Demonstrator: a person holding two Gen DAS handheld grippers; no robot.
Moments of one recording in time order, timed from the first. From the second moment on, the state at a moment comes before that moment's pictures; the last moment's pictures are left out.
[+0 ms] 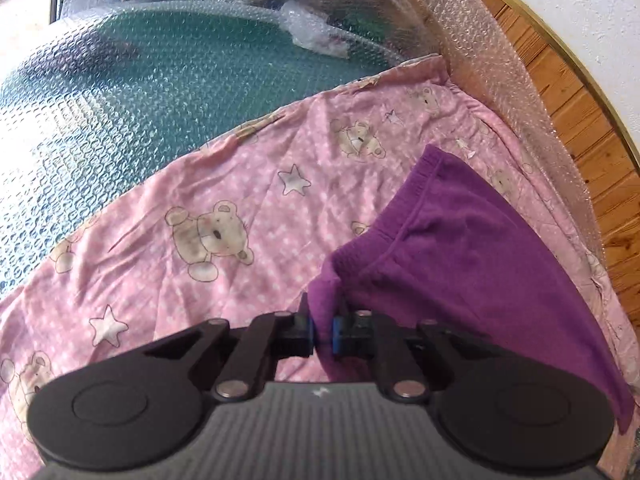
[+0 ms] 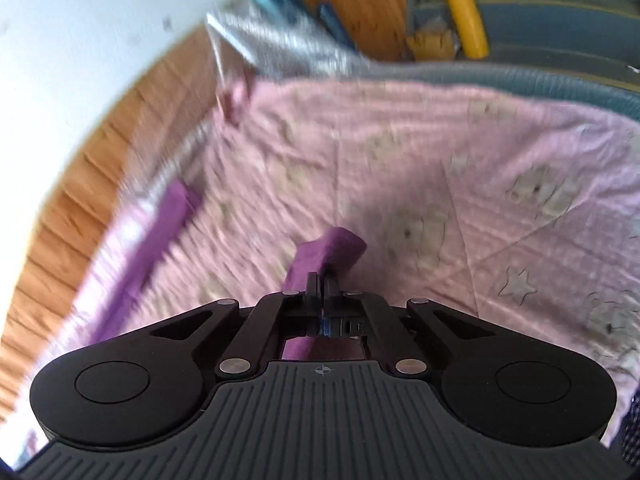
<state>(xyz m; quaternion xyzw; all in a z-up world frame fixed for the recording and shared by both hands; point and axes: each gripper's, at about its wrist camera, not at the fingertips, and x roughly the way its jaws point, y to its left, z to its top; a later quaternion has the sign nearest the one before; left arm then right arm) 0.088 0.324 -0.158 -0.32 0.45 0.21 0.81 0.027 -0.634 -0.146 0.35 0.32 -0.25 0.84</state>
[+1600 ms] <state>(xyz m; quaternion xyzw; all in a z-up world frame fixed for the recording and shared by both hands) 0.118 0.174 -0.153 -0.21 0.55 0.23 0.77 0.453 -0.630 -0.126 0.11 0.44 -0.02 0.89</state>
